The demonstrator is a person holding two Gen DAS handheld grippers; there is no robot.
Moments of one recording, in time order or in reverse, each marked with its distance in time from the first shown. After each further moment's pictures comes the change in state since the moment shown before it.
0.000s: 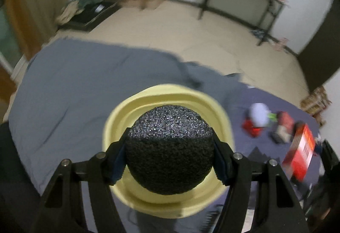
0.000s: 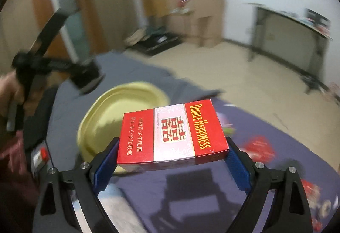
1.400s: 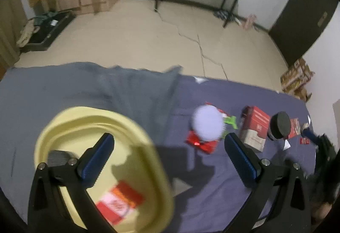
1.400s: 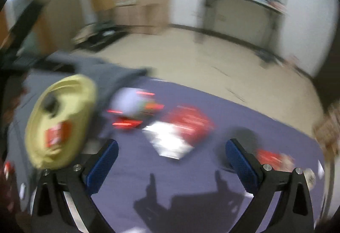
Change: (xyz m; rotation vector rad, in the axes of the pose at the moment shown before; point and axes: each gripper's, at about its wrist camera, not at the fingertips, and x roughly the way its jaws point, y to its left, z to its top) left arm 0.060 -0.141 0.014 0.198 0.043 -0.156; right arm 0.028 -0.060 -0.036 0.257 0.057 -0.360
